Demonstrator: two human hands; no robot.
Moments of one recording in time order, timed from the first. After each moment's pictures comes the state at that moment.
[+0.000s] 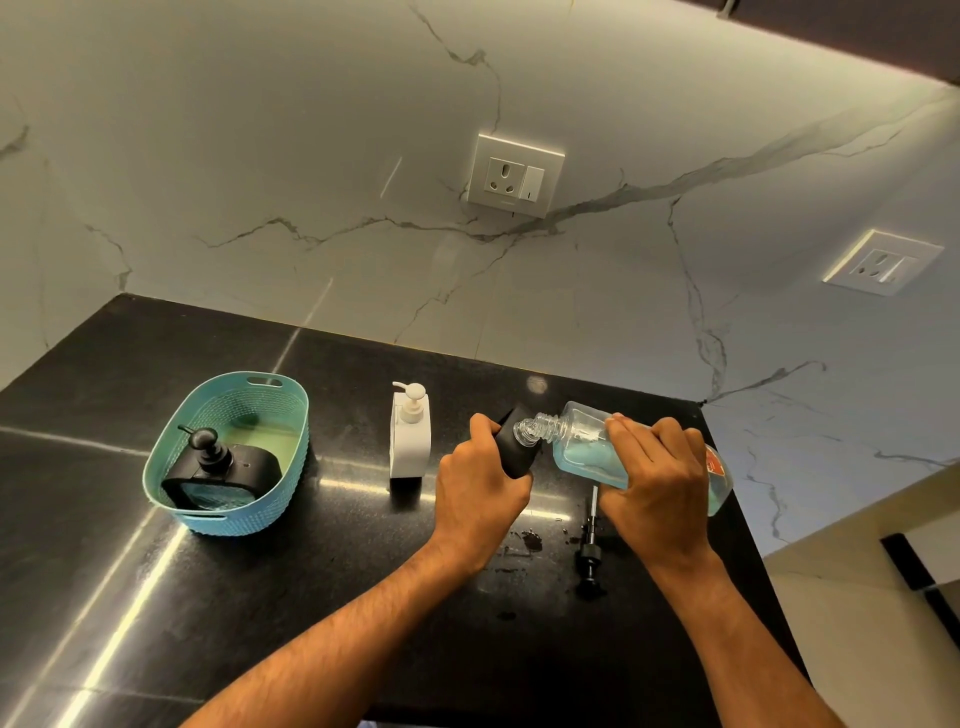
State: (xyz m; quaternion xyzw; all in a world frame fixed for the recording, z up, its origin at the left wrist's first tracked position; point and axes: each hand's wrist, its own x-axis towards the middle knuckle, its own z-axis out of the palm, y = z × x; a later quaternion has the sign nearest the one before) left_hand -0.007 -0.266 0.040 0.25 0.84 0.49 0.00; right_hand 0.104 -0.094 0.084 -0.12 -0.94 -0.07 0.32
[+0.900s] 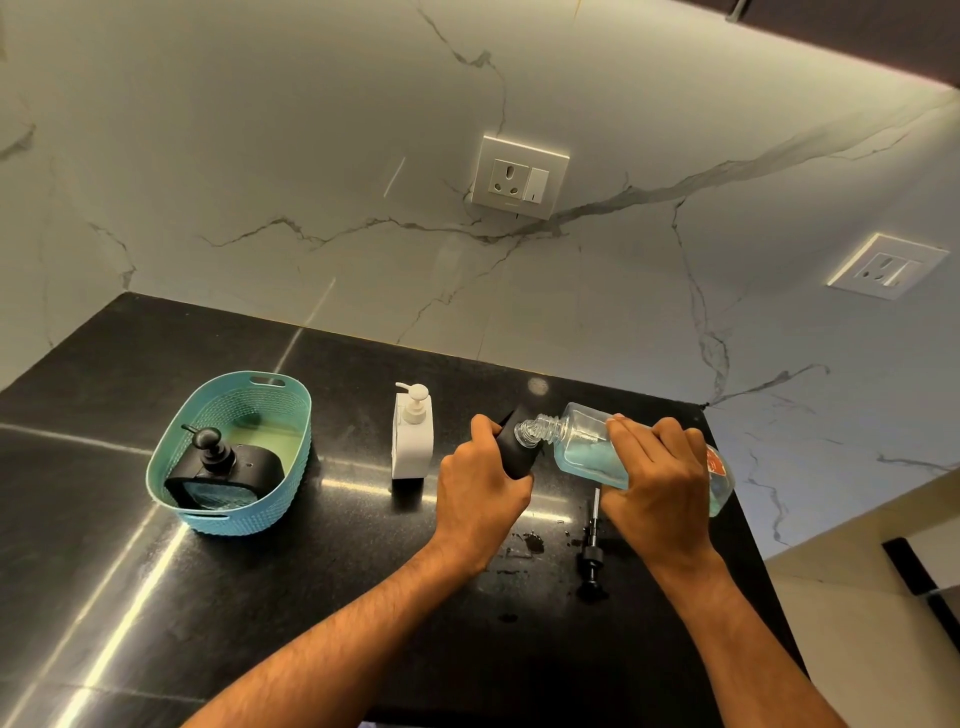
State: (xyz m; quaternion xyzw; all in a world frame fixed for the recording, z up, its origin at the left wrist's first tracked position) left_hand -0.009 -0.267 0.040 0.25 0.83 0.49 0.01; right_hand 0.102 -0.094 0.086 -0.11 -0.94 -0.07 0.31
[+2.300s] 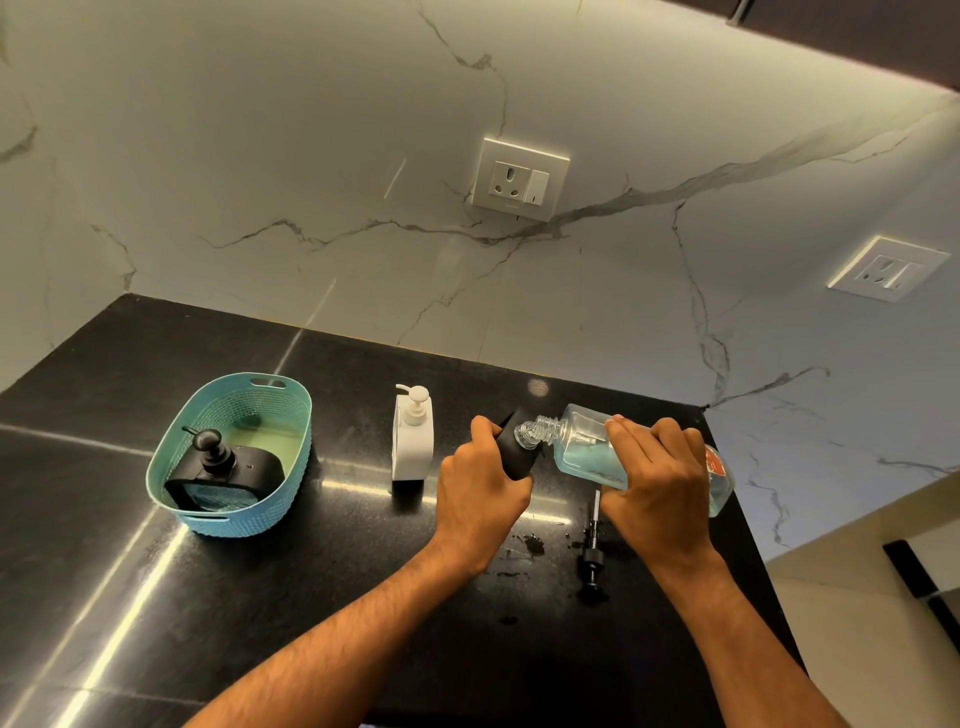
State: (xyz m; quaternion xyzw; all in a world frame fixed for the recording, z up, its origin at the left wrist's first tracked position) left_hand -0.012 -0.265 0.034 0.26 0.84 0.48 0.01; right_hand 0.100 -0.092 0.085 -0.10 -0.94 -0.07 0.31
